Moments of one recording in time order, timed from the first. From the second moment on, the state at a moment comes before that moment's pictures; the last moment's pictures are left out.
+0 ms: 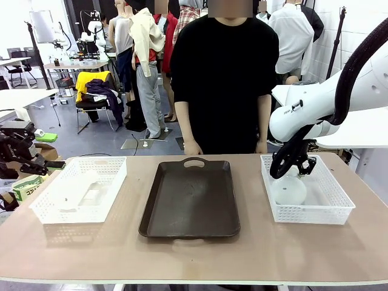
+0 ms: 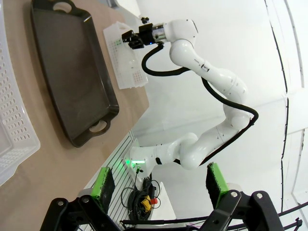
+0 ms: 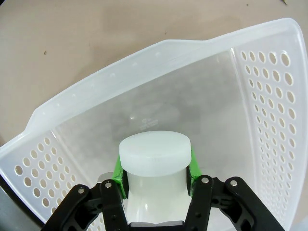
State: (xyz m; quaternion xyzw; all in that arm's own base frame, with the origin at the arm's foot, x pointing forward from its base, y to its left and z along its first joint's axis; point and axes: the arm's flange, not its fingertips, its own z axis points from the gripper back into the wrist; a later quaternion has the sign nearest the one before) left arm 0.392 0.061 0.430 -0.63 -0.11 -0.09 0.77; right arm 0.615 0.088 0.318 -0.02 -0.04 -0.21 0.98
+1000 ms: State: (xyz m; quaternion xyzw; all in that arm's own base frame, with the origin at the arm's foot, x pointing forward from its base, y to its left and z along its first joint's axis) left arm 0.392 0.061 0.430 -0.63 -0.11 -0.09 0.77; right arm 0.615 0.088 0.318 -0.02 -0.04 -0.21 0.98
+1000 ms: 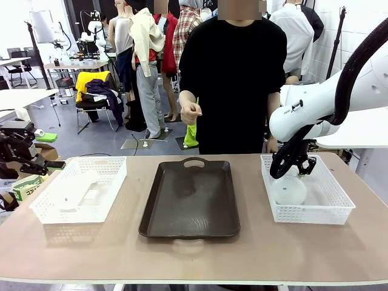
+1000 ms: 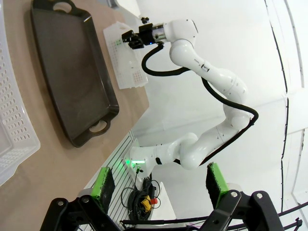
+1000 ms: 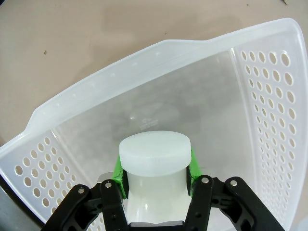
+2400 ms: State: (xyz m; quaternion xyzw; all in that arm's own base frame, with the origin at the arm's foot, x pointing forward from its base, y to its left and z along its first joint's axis) left arm 0.392 0.061 0.430 -0.63 -0.11 -0.09 0.77; right arm 0.615 0.088 0.318 -0.02 -0.04 -0.21 0.98
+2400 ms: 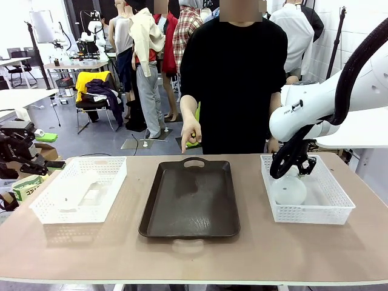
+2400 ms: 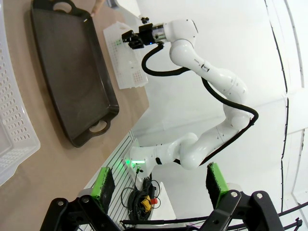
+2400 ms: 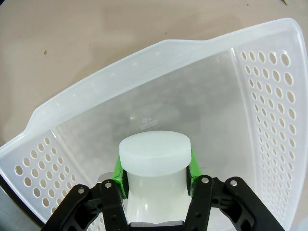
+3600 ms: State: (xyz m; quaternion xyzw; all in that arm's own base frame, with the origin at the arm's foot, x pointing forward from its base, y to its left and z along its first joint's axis) left arm 0.392 0.061 0.430 -0.63 -0.11 -0.09 0.77; right arm 0.609 0.085 0.337 -0.02 -0.03 -0.21 0.98
